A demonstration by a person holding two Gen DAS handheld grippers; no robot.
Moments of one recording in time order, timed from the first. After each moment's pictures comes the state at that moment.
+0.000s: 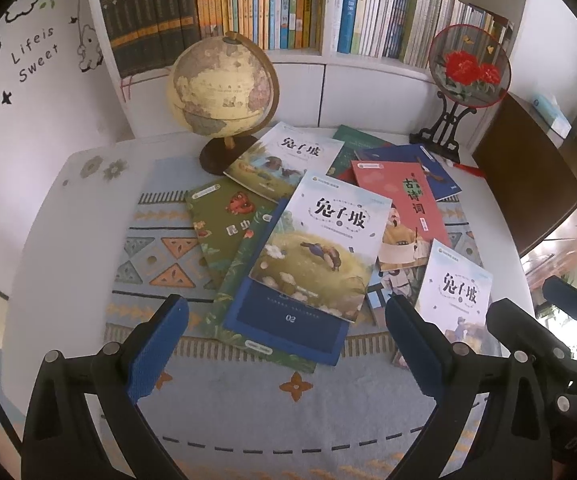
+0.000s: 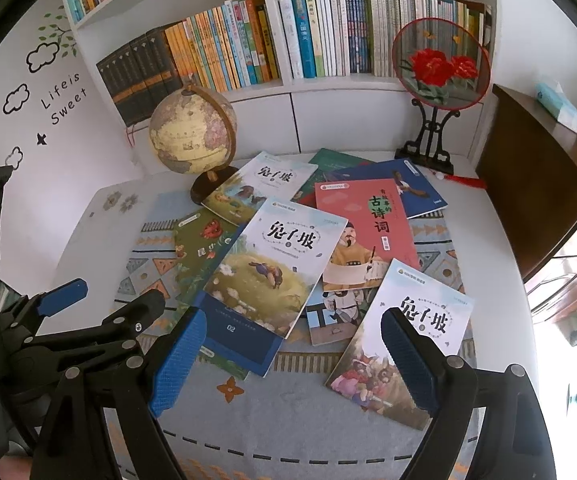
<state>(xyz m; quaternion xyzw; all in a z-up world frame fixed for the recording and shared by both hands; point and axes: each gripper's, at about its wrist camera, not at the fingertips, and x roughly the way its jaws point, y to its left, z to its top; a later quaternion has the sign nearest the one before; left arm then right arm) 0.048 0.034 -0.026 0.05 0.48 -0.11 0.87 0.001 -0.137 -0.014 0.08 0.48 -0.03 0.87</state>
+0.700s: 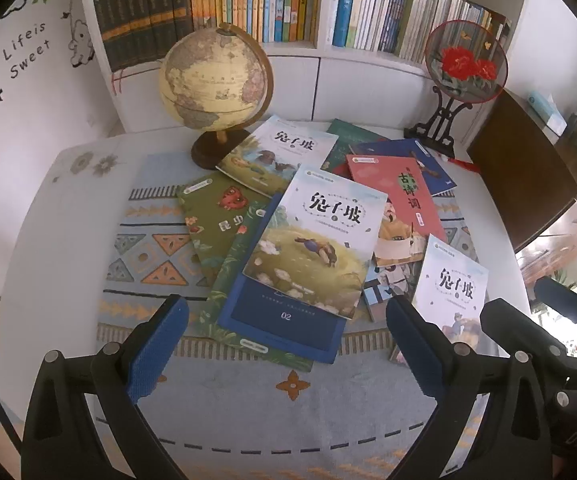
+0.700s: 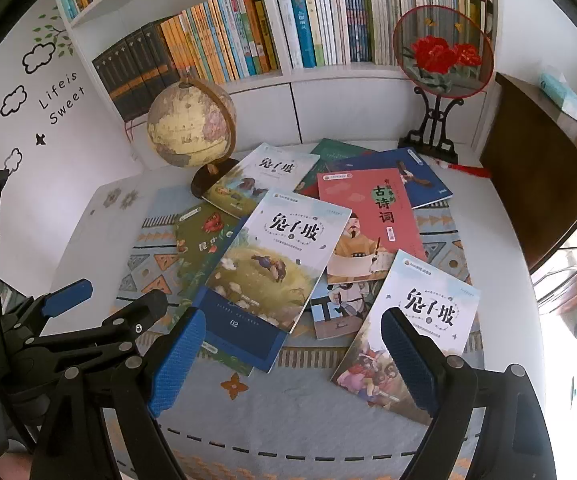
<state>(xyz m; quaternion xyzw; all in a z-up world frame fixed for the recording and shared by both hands) 0.051 0.037 -0.034 0.04 0.49 -0.13 0.86 0.006 -0.137 -0.022 0.09 0.49 -0.03 0.87</state>
